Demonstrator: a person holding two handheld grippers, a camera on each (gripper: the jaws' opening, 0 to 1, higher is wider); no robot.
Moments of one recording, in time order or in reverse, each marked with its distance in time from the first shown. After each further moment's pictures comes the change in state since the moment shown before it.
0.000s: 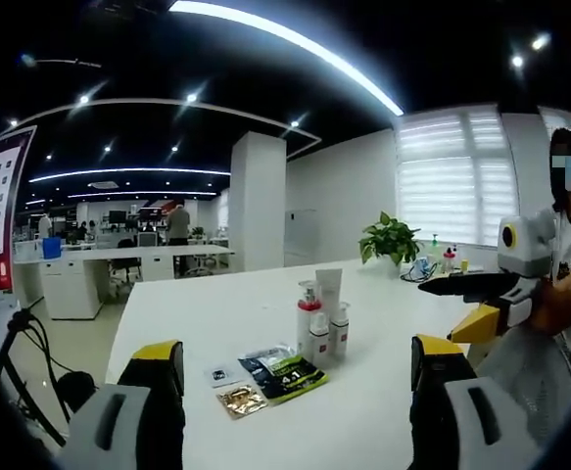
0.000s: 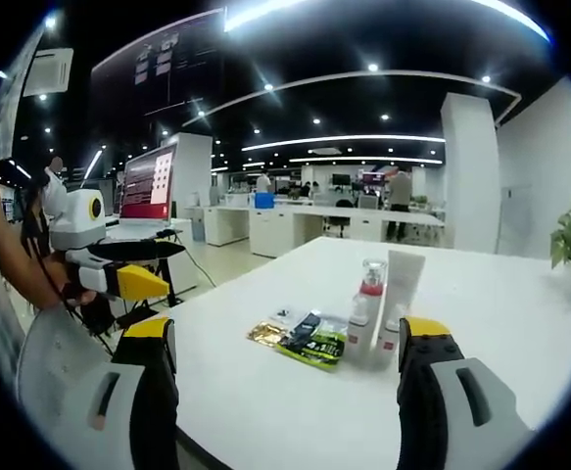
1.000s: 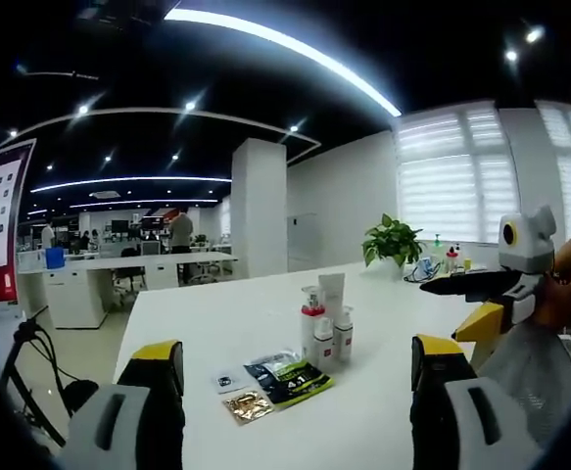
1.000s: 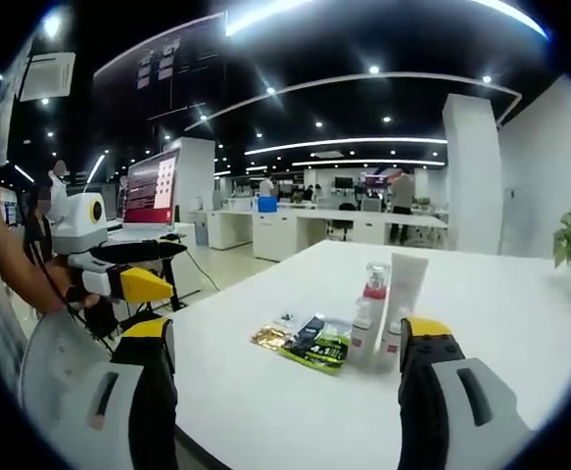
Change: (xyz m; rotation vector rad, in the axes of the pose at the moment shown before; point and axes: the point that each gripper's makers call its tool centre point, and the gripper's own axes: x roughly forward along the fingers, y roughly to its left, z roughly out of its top) left arm -0.002 -0.006 0.008 0.033 -0.022 0.017; right arm -0.001 0.002 0.003 0.010 -0.013 0.015
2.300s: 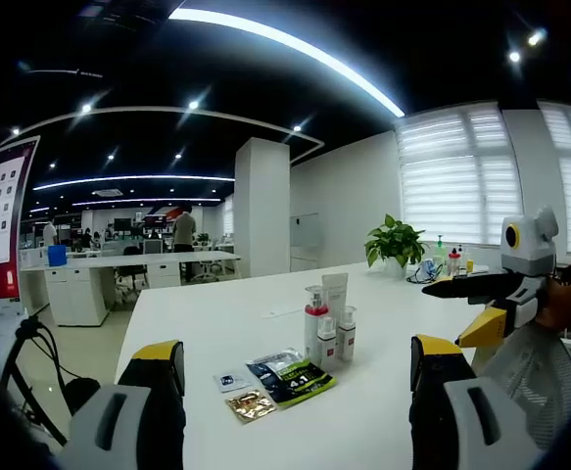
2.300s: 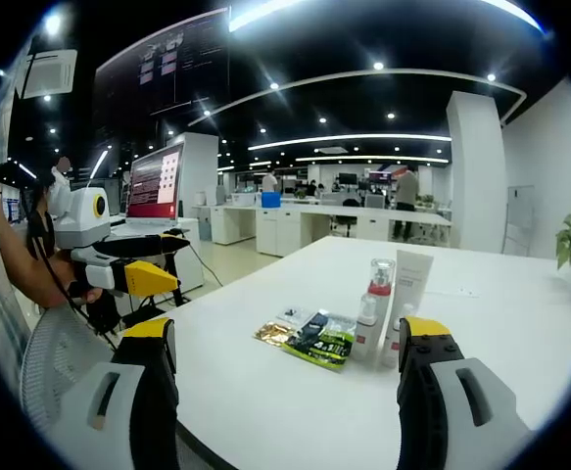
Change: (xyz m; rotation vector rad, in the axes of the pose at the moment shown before) left arm 0.000 0.006 0.000 -0.007 -0.003 0.006; right arm 0.002 0.006 -0.002 -0.010 0.016 0.021
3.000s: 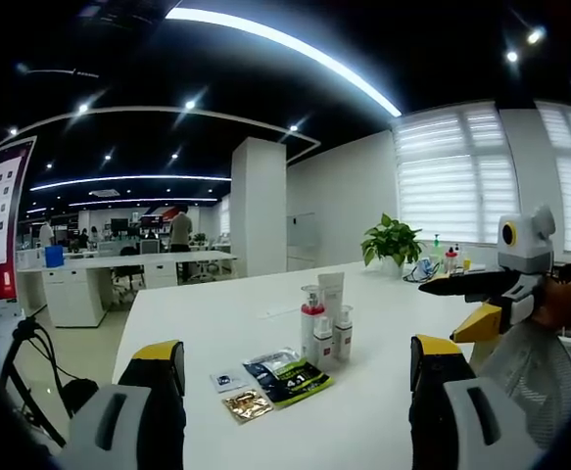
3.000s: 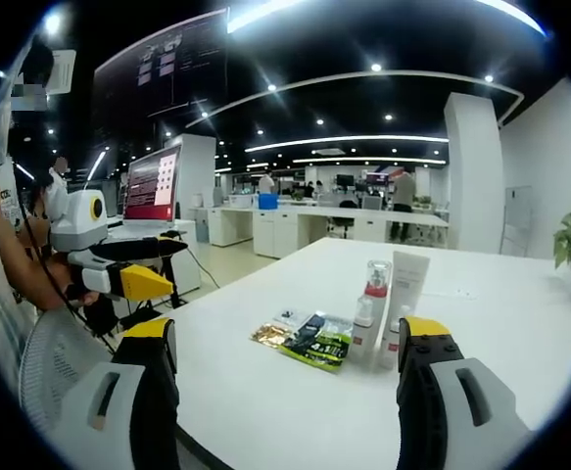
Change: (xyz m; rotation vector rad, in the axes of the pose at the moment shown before) left arm 0.001 -0.004 -0.002 0.003 0.008 -0.012; right arm -0.001 -0.005 0.001 0.007 -0.009 -0.021
